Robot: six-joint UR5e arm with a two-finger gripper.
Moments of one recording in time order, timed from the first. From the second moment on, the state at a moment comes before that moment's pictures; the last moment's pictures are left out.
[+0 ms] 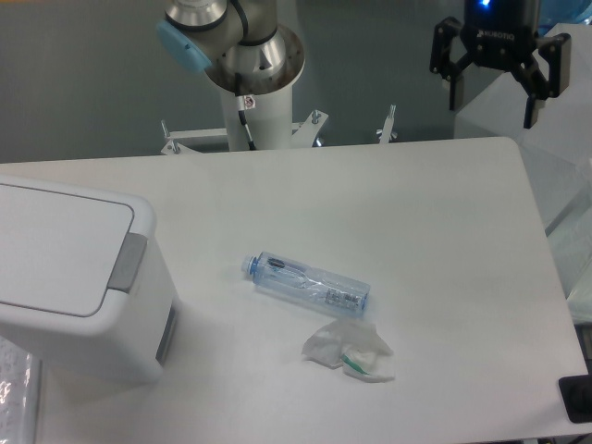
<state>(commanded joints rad) 2.83 -1.63 -1.35 -1.35 1.38 1.50</state>
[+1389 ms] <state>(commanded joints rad) 2.42 -1.78 -1.36 -1.03 1.36 0.26</state>
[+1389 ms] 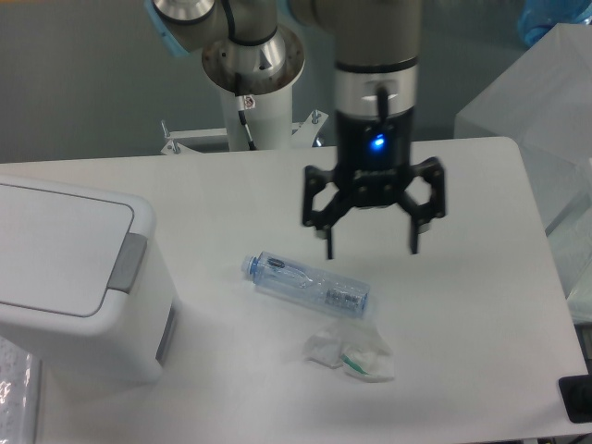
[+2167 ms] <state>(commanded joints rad) 2.31 -1.77 -1.43 -1.03 1.23 0.03</state>
